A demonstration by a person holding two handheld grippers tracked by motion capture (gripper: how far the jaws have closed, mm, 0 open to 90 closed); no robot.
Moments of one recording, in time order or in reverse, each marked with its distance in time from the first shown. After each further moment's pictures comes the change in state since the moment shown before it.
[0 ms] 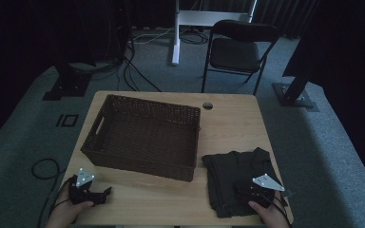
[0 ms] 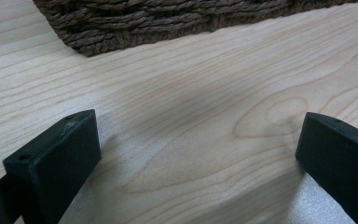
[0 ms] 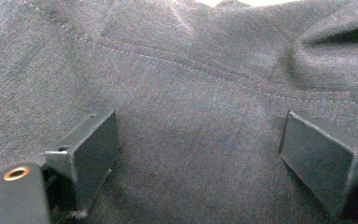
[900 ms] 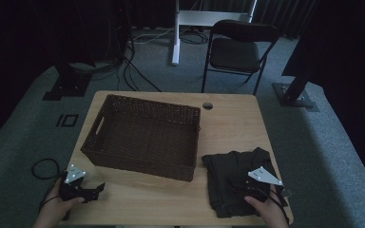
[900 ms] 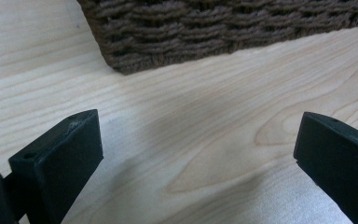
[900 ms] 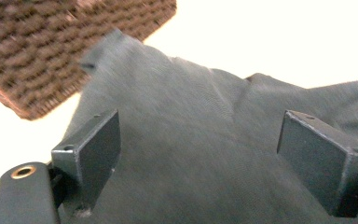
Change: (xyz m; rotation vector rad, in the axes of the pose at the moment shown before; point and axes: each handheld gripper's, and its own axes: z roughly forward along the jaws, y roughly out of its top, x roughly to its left) left arm 0.021 0.008 -0.016 -0.038 -0.013 -0.018; right arm 0.019 0.035 -0.006 -0.077 0.057 -0.020
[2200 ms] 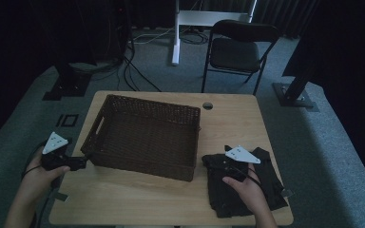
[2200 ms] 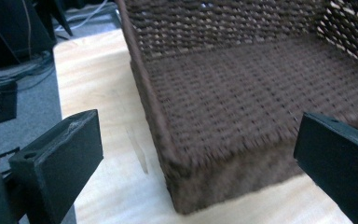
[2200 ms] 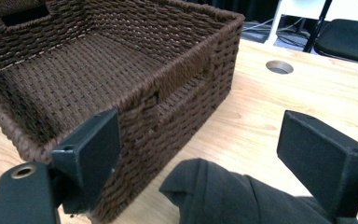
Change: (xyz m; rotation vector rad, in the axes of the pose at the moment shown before) left arm 0.040 0.093 -0.041 -0.233 0.015 0.037; right arm 0.053 0.082 0.024 -0.103 0.099 -0.054
